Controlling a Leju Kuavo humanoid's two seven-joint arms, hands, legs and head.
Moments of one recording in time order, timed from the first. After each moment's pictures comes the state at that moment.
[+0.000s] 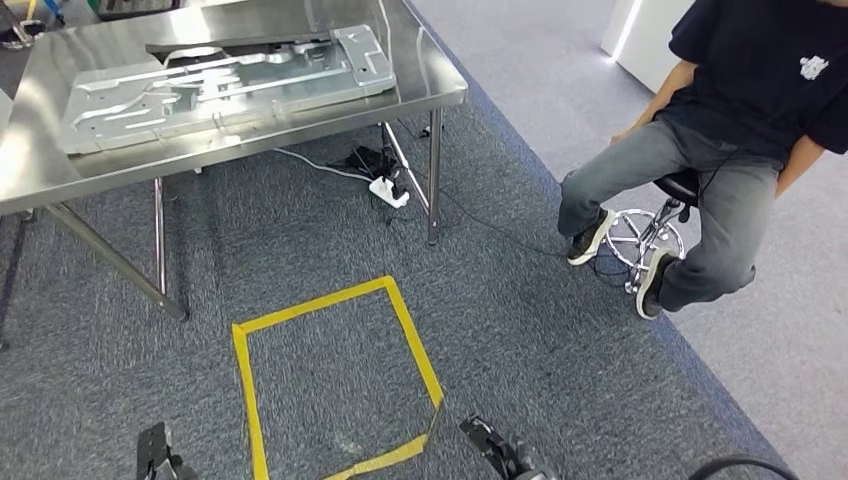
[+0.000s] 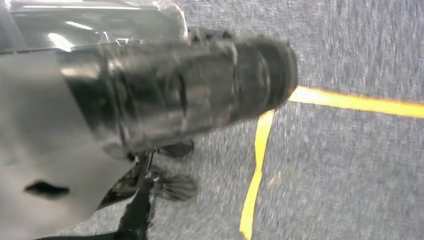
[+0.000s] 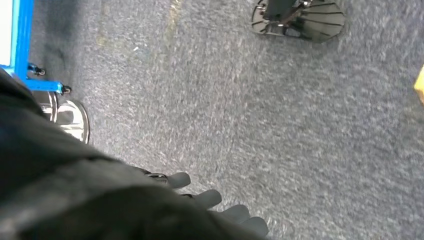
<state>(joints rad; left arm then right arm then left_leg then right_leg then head) -0.49 -0.05 -1.03 -0.27 1.03 0.41 0.11 -0.18 0.05 0.32 -0.26 -0.08 -0.37 -0.05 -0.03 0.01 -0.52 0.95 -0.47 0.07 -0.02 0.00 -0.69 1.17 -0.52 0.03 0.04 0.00</state>
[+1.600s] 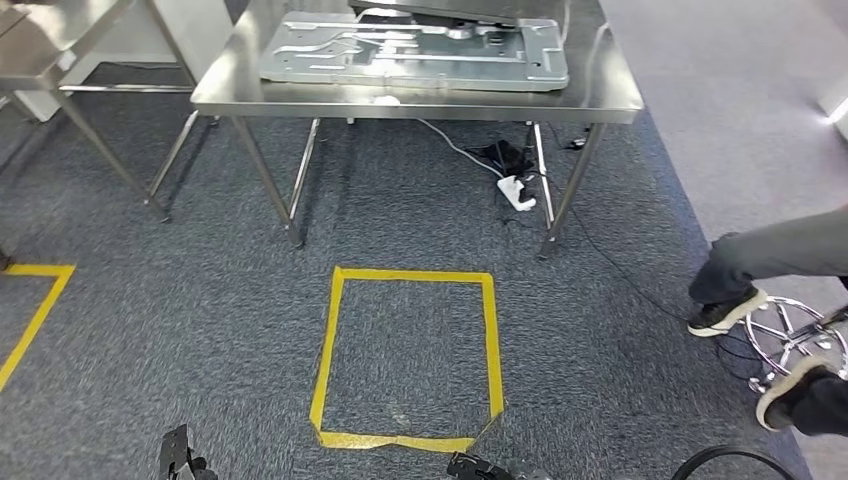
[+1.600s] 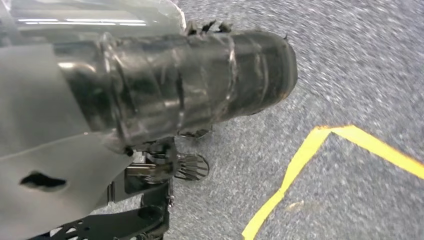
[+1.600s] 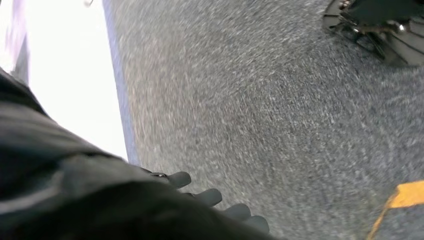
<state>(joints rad) -0.46 -0.05 -1.03 -0.27 1.01 0.37 0.14 -0.17 0.06 0.48 -0.23 0.18 -0.20 0.05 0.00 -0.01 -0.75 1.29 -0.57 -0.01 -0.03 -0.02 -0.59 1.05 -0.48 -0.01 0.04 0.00</state>
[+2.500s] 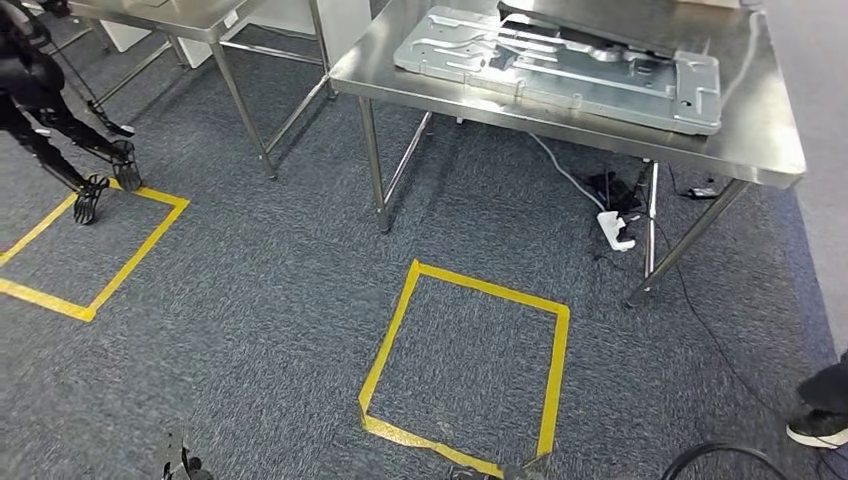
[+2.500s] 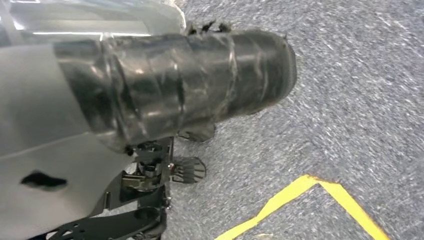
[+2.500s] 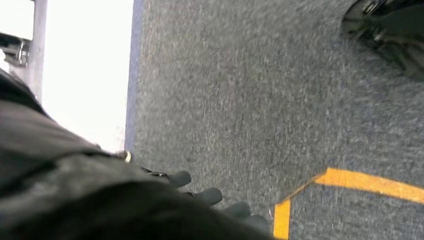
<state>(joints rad) -0.46 -0.05 -1.03 -0.27 1.01 0.36 0.14 -0.18 0.04 0.59 -0.23 0.20 -0.18 0.06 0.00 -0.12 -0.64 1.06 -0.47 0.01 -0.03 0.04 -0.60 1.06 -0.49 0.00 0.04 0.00</state>
